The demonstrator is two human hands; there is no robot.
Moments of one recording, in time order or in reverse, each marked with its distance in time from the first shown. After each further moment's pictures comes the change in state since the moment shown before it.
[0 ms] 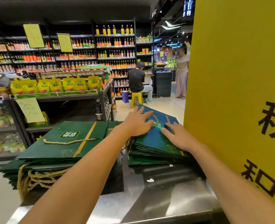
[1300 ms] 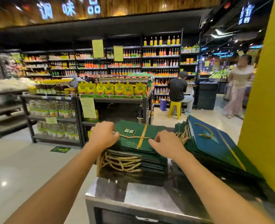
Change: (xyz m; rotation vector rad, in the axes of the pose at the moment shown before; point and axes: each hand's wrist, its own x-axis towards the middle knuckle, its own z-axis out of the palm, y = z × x) left_hand -0.220 -0.178 -0.051 0.101 0.337 -0.661; right_hand -0.054 -0.215 0.074 -0.074 -0.014 -0.355
